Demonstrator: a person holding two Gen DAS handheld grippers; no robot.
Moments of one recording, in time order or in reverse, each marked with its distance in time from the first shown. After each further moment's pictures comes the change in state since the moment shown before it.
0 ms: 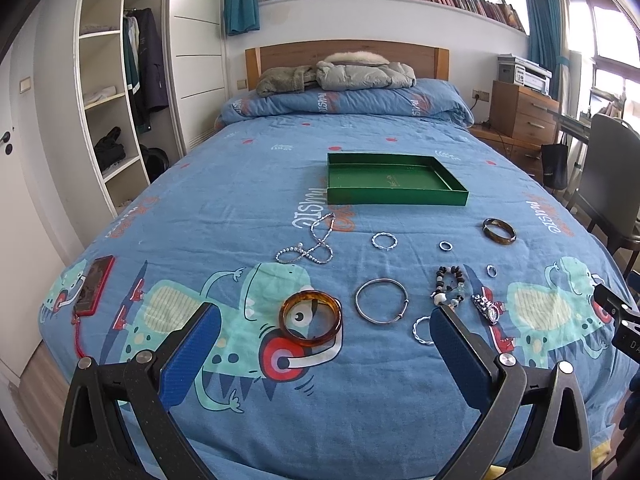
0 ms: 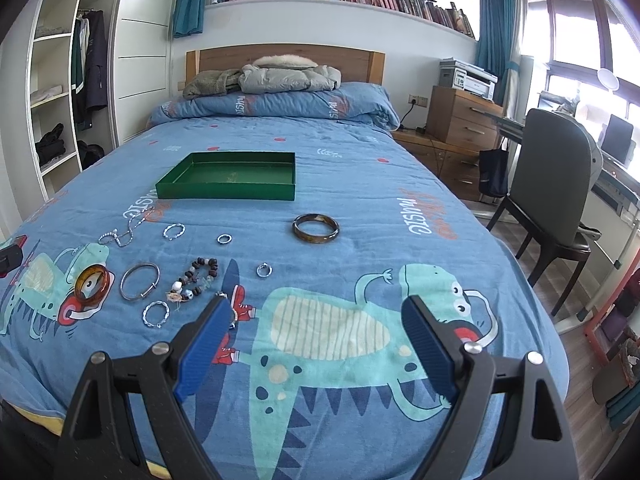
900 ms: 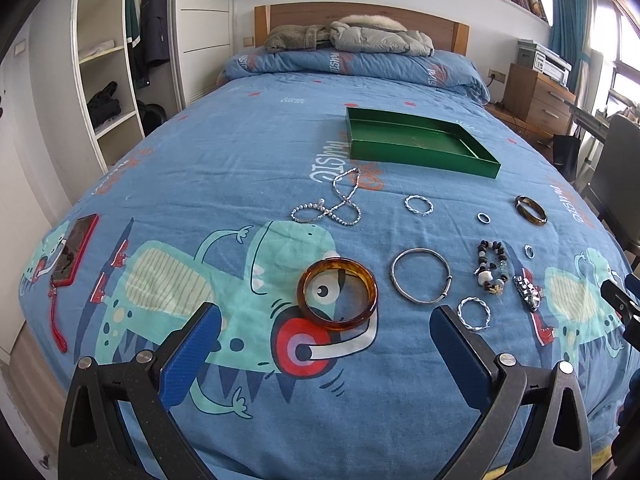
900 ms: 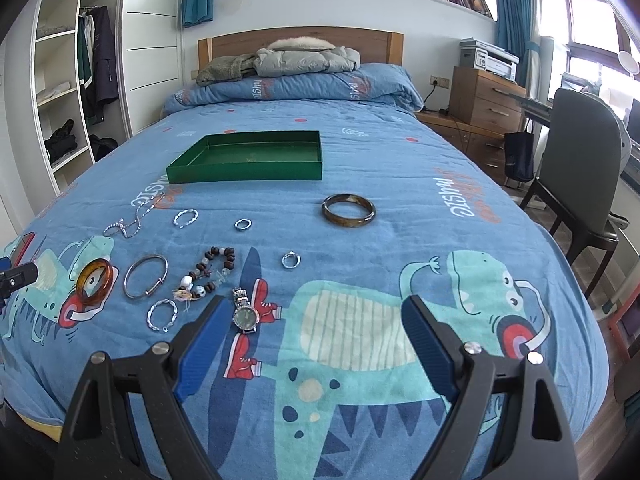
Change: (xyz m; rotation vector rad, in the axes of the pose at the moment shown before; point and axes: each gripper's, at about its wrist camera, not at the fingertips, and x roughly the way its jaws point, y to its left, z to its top) left arm 0.067 0.043 -0.017 -0.063 0.133 -0.018; right arm 0.056 0.019 -0.007 0.017 0.055 0.092
